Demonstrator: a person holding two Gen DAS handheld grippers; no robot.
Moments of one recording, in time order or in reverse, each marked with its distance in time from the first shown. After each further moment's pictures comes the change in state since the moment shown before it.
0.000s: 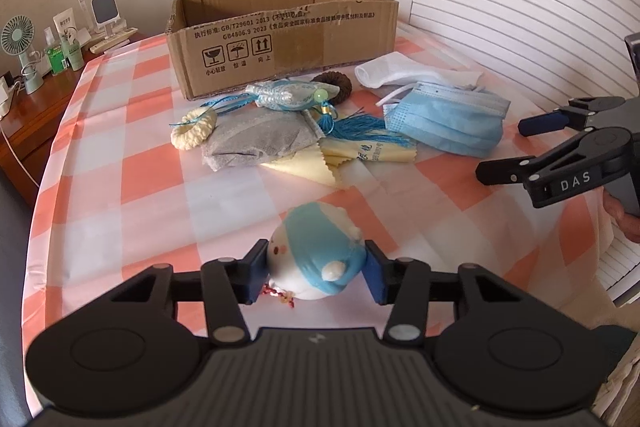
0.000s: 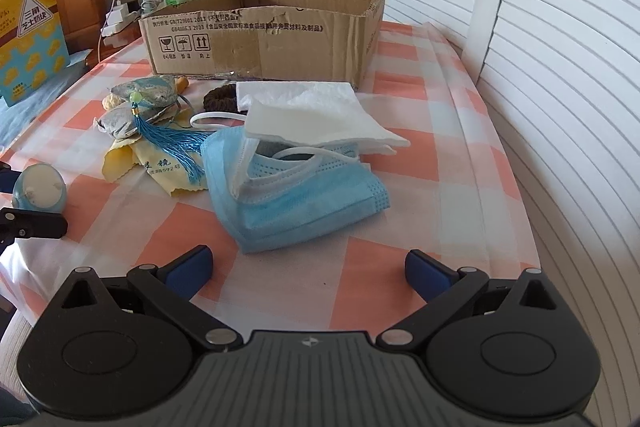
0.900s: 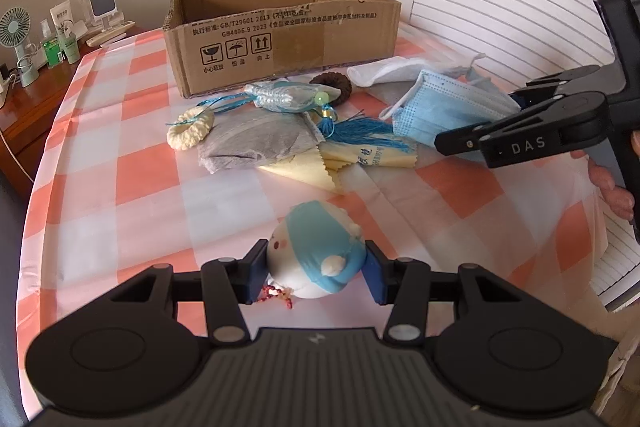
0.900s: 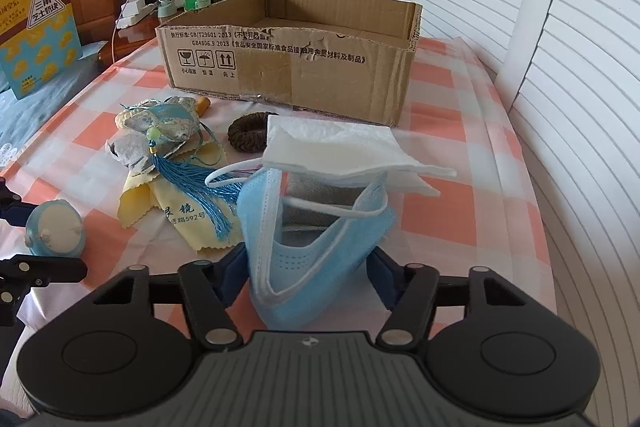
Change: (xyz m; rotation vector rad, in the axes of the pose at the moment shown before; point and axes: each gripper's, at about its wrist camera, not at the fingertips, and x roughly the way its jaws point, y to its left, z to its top) left arm 0.004 0.003 0.006 -0.017 0.018 -0.020; right arm 0.013 0.018 0.040 -0.042 0.027 0.027
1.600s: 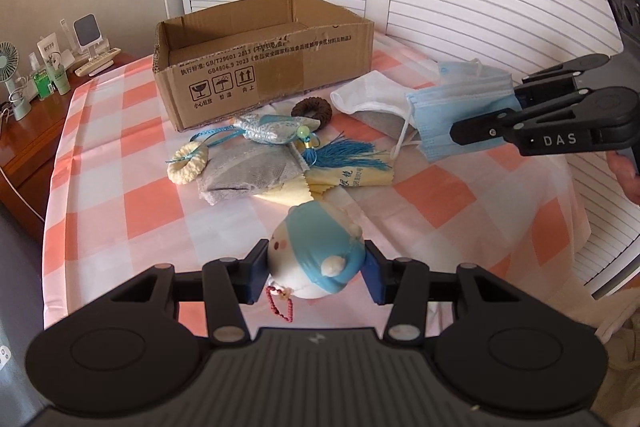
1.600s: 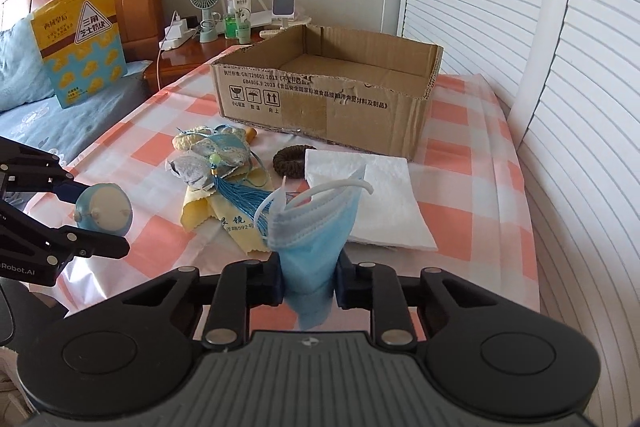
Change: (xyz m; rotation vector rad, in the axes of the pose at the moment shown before) left arm -0.027 -0.005 0.017 0.080 -0.014 -0.020; right arm -0.054 0.002 -0.002 -0.057 -0.083 0.099
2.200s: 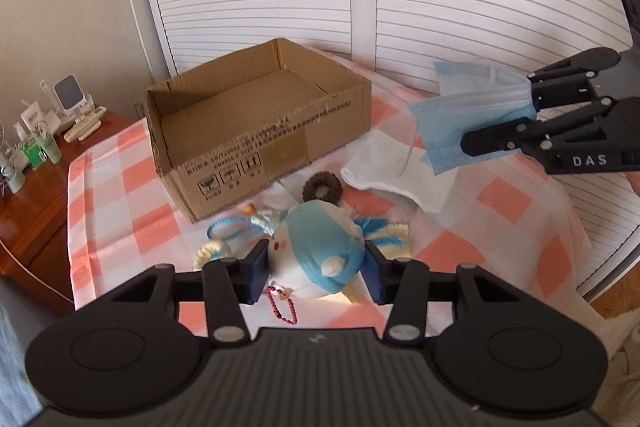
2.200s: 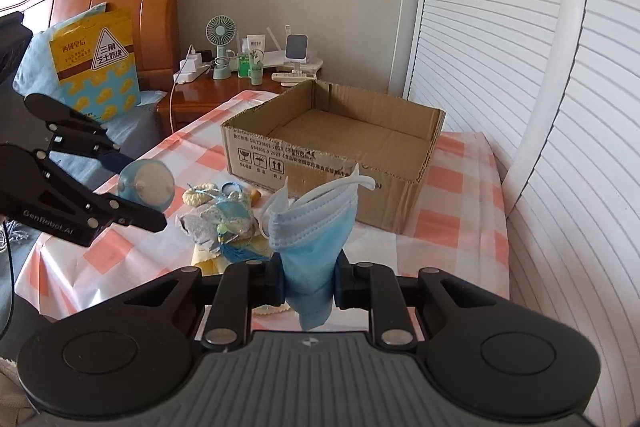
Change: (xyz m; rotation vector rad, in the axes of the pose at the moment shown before) left arm -0.006 0.019 0.081 0.138 -0.032 -0.009; right arm -0.029 -0.009 0.047 -0.062 -0.101 0.012
